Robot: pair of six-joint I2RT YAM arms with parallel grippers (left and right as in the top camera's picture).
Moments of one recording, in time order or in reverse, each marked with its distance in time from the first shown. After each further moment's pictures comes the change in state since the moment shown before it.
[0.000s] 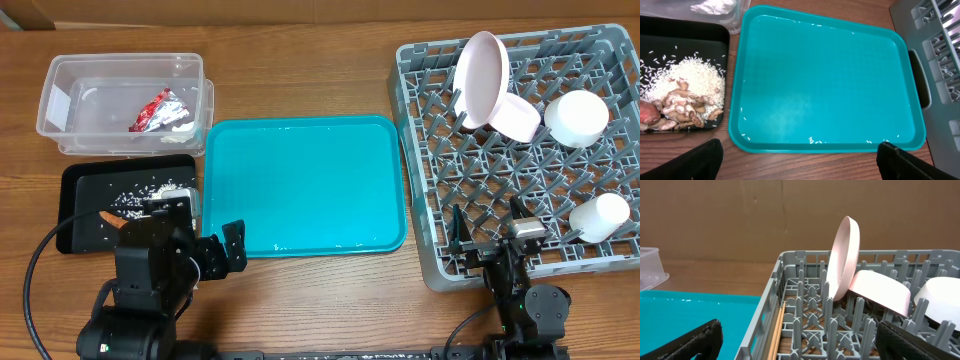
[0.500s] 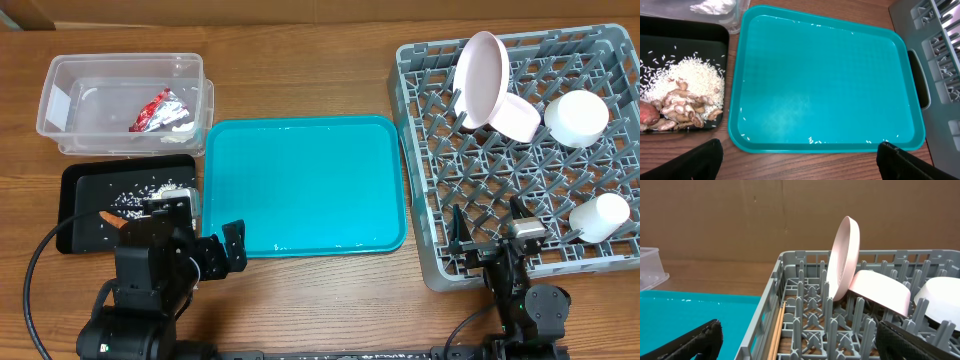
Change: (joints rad) left arm 0.000 0.000 0.000 0.005 0.003 0.000; right arm 0.000 0.000 0.000 0.000 0.000 -0.001
